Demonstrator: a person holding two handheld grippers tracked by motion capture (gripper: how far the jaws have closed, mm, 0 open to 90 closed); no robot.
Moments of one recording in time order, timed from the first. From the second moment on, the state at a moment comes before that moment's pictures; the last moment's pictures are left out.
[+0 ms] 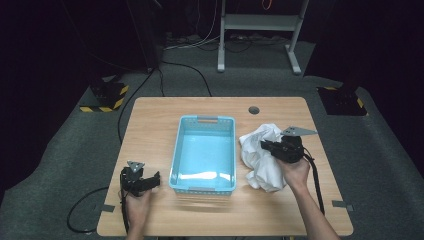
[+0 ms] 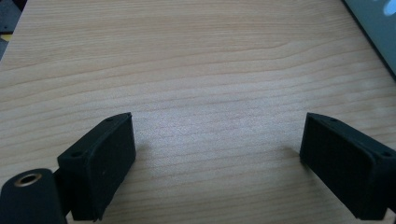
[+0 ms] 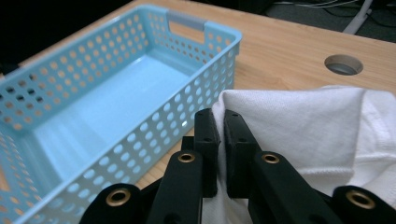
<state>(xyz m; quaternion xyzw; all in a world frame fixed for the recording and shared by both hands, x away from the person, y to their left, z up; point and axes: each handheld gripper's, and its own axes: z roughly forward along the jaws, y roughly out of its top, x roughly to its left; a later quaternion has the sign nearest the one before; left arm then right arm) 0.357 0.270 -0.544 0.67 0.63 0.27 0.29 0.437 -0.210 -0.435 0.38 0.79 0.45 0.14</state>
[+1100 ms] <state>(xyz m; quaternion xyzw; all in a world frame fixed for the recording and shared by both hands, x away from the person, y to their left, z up) 0.358 0.270 -0.544 0.67 0.63 0.27 0.29 0.453 -0.187 -0.460 0.42 0.79 0.42 0.13</state>
